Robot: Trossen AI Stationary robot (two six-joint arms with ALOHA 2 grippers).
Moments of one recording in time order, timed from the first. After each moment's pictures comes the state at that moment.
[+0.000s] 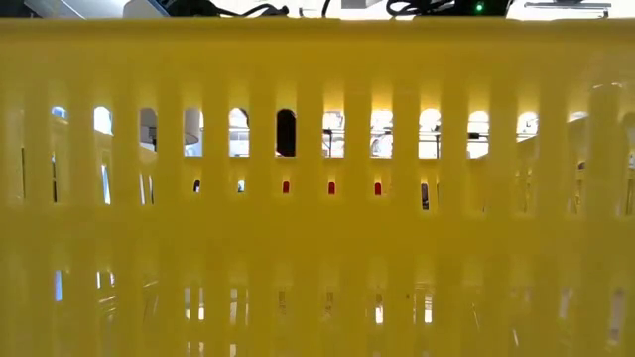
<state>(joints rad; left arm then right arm) 0.34 1.70 1.04 -0.16 0.02 0.21 0.07 1.53 1.35 -1.41 0.77 0.71</state>
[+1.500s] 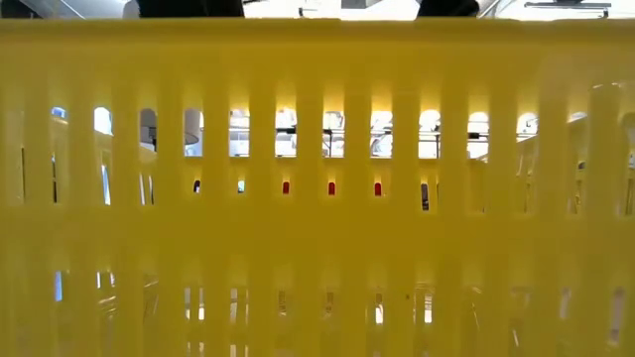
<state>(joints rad) 0.16 1.28 0.99 -0.69 -0.05 -0.10 0.37 1.53 1.35 -0.84 0.38 0.47</state>
